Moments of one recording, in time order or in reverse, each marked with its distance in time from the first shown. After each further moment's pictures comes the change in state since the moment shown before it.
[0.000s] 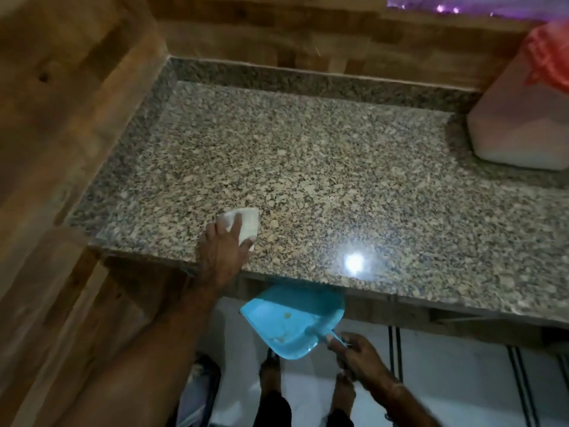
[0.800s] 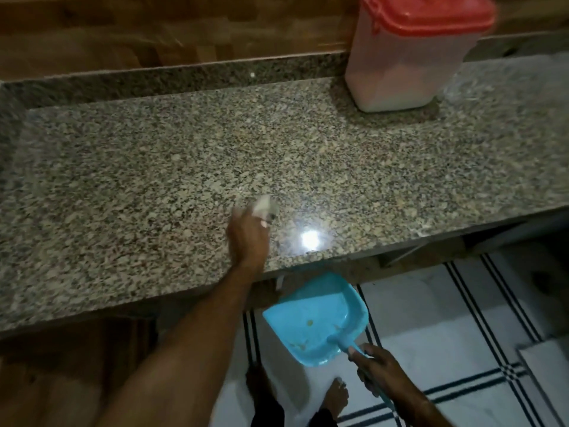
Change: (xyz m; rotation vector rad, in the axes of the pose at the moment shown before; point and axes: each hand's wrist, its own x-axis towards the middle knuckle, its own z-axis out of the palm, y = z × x) left_hand 0.000 0.216 0.011 -0.685 0.004 0.080; right_hand -0.081 0.096 -0.068 0.273 0.277 0.183
